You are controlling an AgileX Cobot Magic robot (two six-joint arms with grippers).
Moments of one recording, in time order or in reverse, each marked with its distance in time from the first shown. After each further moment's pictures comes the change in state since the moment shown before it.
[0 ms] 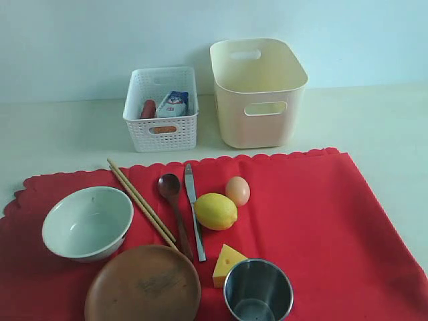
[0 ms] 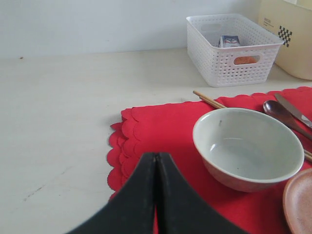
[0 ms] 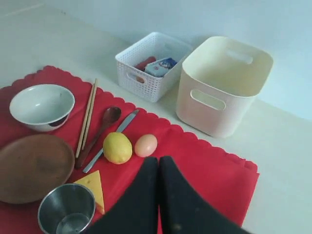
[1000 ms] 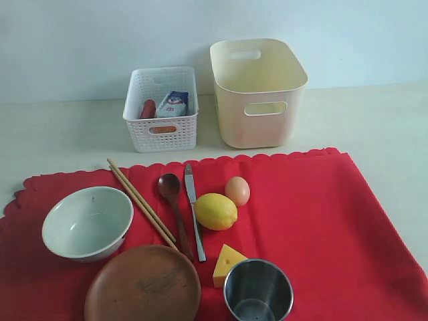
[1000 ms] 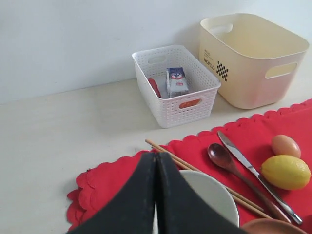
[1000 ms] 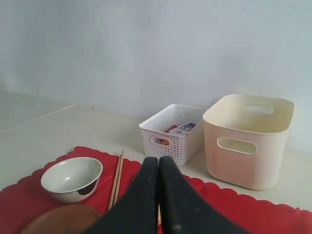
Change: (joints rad) left arm -0.188 0.548 -0.480 0.000 0.003 0.000; right arm 0.000 -0.391 0.482 0.026 -0.482 0.146
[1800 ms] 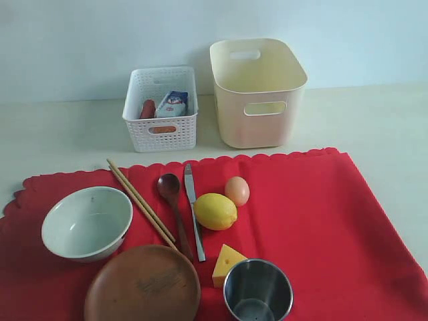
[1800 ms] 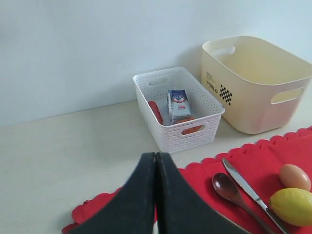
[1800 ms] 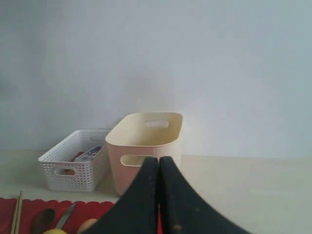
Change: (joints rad) left arm 0.000 0.180 -0.046 0.000 -0.180 0.000; right arm -0.381 -0.059 0.000 0.000 -0.008 0.002
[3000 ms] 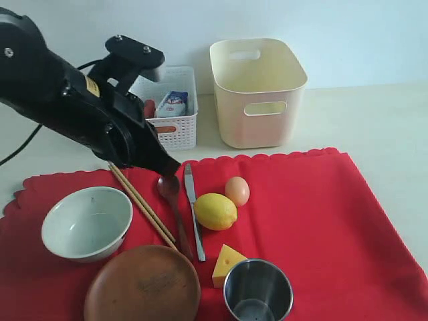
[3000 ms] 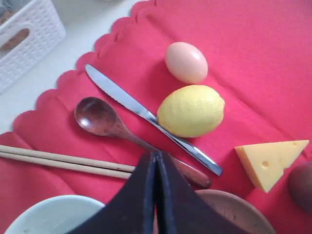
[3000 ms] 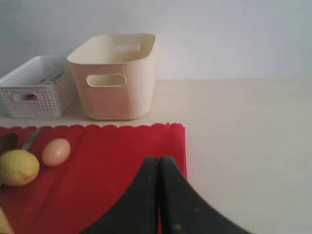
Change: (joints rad) left arm -0.338 0.856 -0.573 -0.186 0.395 0.263; right arm -0.081 0.000 0.135 -0.006 0.129 0.002
